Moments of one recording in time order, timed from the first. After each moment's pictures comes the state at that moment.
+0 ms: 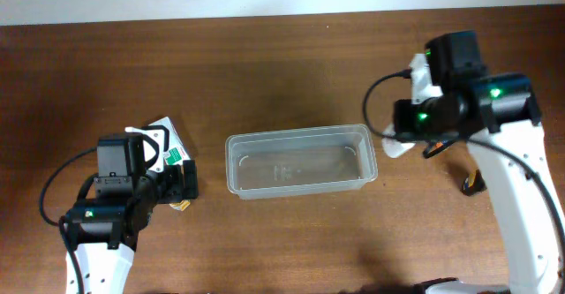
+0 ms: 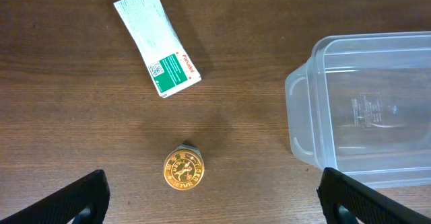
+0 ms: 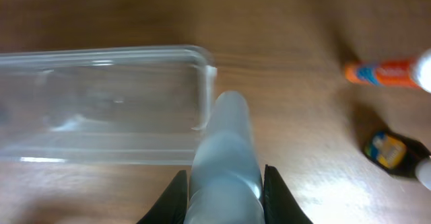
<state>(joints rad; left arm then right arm) -0.01 1.02 0.93 -0.90 0.06 -0.04 0.14 1.48 1.63 -1.38 -0.08 0.14</state>
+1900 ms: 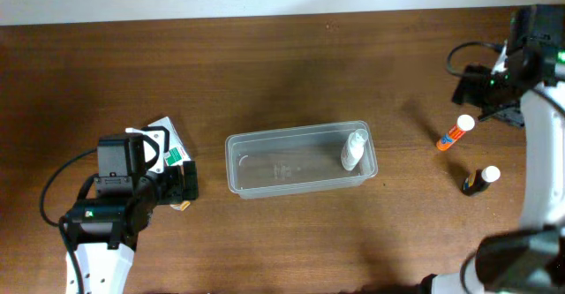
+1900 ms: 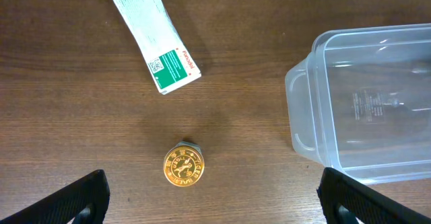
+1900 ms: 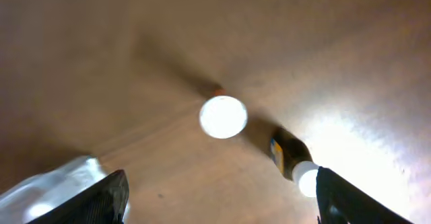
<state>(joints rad) -0.01 1.02 0.93 -0.91 0.06 -0.04 -0.27 1.71 1.76 -1.33 0.06 0.24</state>
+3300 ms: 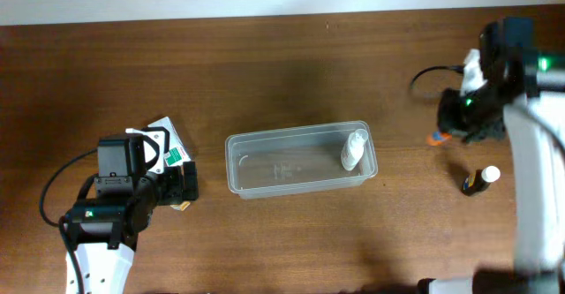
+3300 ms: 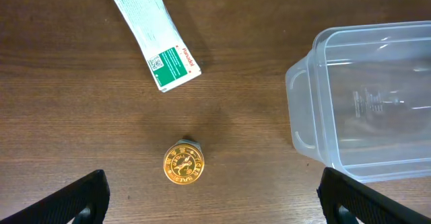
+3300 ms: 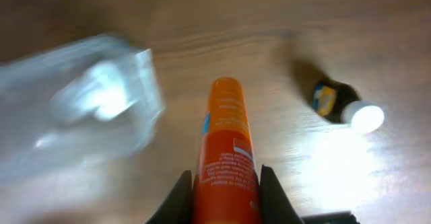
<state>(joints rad) -0.01 1.02 0.93 -0.92 0.06 -0.04 -0.08 1.55 1.75 -1.55 -0.04 0.13</state>
